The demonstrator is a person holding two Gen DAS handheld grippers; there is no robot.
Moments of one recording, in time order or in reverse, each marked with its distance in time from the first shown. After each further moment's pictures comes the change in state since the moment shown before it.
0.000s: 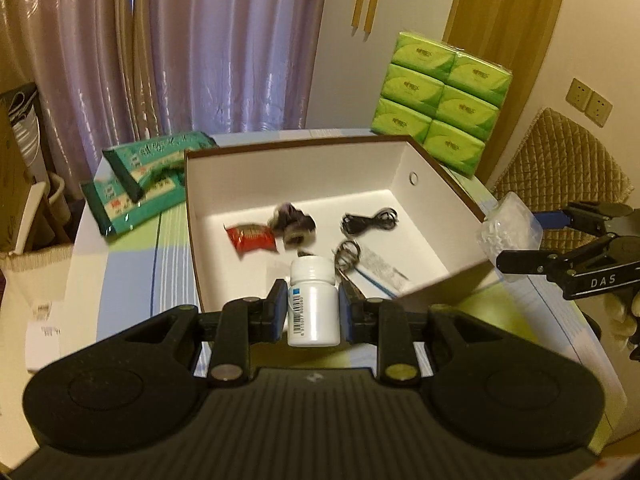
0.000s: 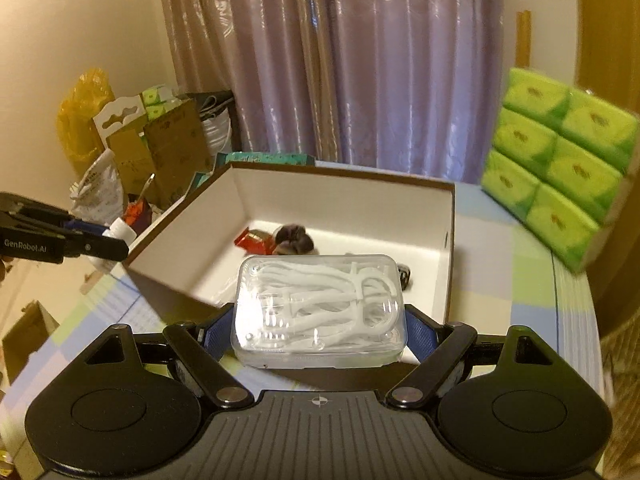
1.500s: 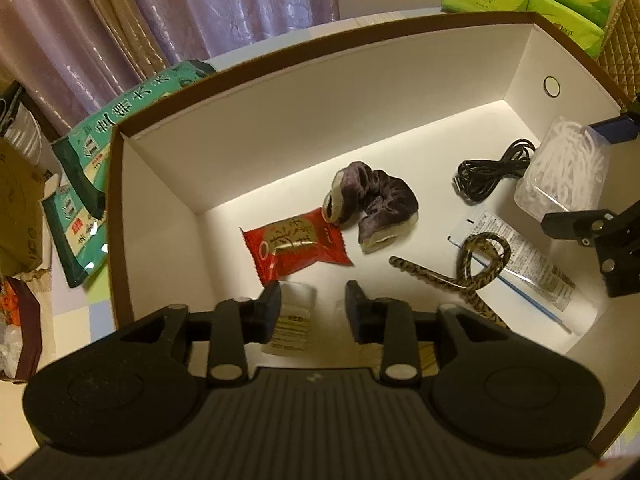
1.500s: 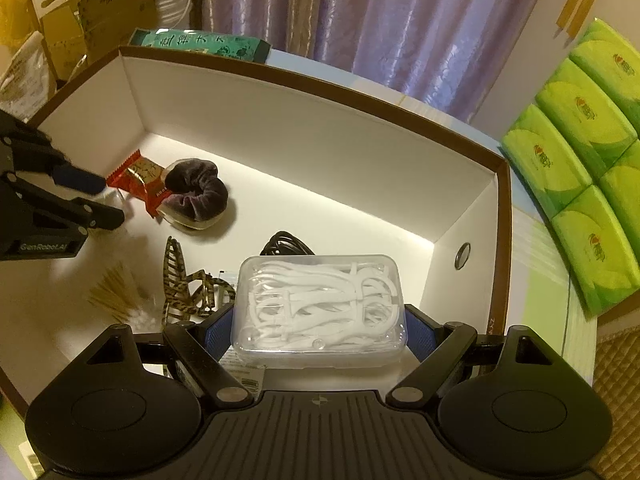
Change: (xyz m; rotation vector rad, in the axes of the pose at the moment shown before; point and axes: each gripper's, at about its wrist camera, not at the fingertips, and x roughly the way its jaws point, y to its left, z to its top) left arm 0.204 0.023 0.046 0.173 0.336 0.191; right arm 0.185 -0.035 0.040 -0.144 0.357 -0.169
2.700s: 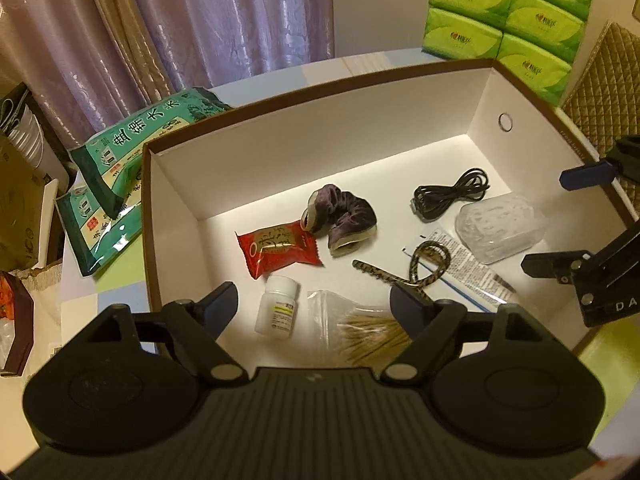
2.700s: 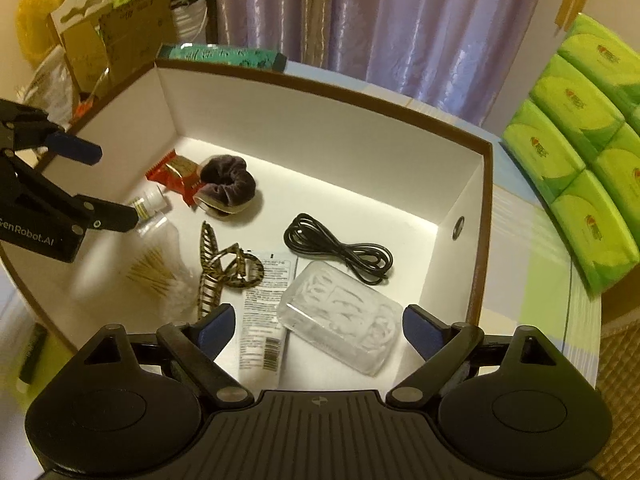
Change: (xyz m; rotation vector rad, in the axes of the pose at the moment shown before) left arm -0.057 -0.008 -0.011 -0.046 -0.084 -0.045; right arm -0.042 -0.003 -0.027 0.036 -0.045 0.080
